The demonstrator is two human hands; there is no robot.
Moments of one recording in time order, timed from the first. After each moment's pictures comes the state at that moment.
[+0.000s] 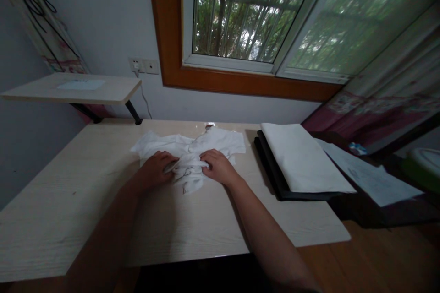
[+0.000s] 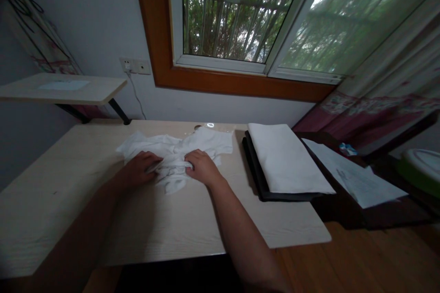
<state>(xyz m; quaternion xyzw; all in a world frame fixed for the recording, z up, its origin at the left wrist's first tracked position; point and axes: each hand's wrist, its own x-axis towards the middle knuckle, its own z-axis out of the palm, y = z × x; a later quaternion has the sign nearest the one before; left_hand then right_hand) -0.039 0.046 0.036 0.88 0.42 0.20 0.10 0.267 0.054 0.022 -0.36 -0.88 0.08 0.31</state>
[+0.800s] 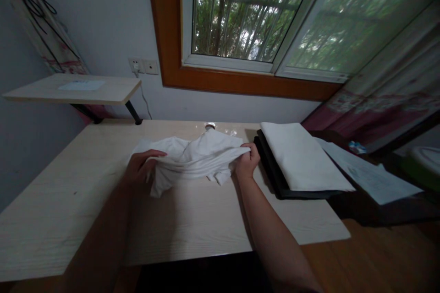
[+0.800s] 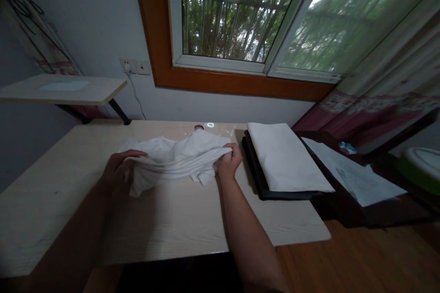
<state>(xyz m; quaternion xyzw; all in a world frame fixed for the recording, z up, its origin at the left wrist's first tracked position) -0.069 0.031 0.051 0.73 0.46 0.41 0.28 0.310 0.053 0.027 -0.51 -0.47 0.07 0.72</state>
